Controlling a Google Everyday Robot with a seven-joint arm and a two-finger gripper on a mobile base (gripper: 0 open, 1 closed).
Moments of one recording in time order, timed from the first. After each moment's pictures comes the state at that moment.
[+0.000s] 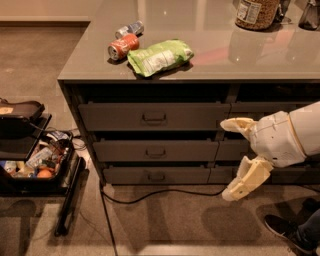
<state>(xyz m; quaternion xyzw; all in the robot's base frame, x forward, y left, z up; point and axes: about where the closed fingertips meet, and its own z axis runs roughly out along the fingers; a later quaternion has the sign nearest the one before) 0.416 -0.145 0.841 -0.59 0.70 0.23 0.33</state>
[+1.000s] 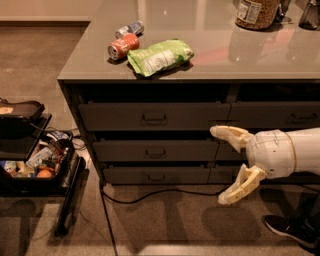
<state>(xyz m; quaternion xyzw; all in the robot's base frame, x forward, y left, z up) 0.416 -0.128 0.826 -0.54 0.61 0.39 0.44</state>
